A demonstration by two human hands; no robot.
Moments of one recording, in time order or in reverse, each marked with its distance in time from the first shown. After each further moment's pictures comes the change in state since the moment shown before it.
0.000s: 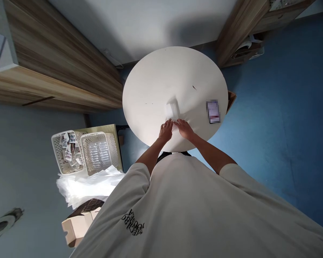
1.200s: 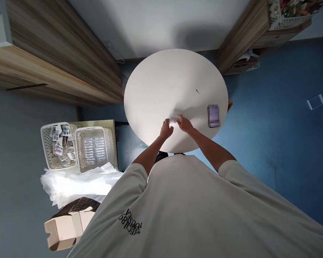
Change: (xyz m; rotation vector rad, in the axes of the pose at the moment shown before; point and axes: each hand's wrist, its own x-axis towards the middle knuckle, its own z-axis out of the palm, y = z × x) left_hand 0.013 -0.006 -0.004 -0.591 0.090 -0.353; right_hand 0.047 -0.007 -0.041 0.297 -0.092 0.343
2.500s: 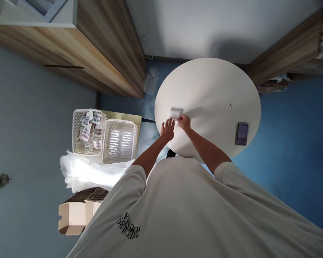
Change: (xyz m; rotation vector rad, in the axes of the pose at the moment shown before) left_hand -0.011 -0.114 -0.130 0.364 0.022 0.099; right_hand 0.099 -0.181 0.094 0.164 0.137 0.169
